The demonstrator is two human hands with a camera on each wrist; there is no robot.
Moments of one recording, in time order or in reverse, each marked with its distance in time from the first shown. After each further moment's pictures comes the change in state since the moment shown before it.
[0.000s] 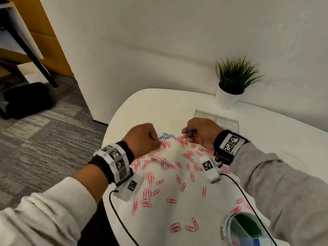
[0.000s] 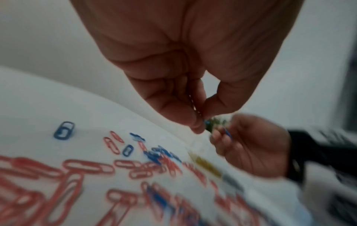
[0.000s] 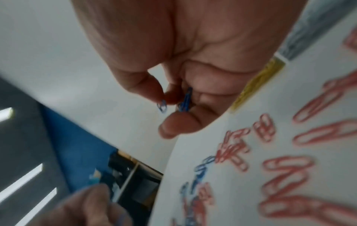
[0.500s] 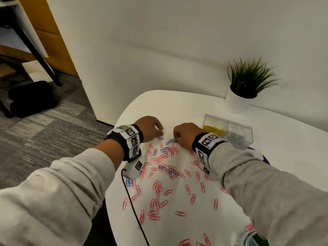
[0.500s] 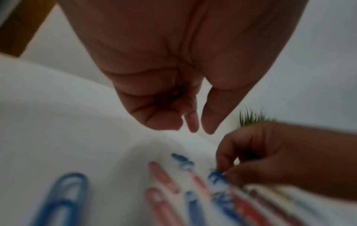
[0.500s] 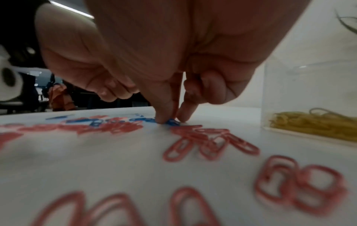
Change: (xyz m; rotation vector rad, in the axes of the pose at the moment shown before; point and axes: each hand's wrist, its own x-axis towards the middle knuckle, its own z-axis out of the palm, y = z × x) left_hand 0.082 -0.023 -0.012 0.168 -0.137 -0.129; right_hand 0.058 0.007 0.054 -1.533 -0.073 -0.333
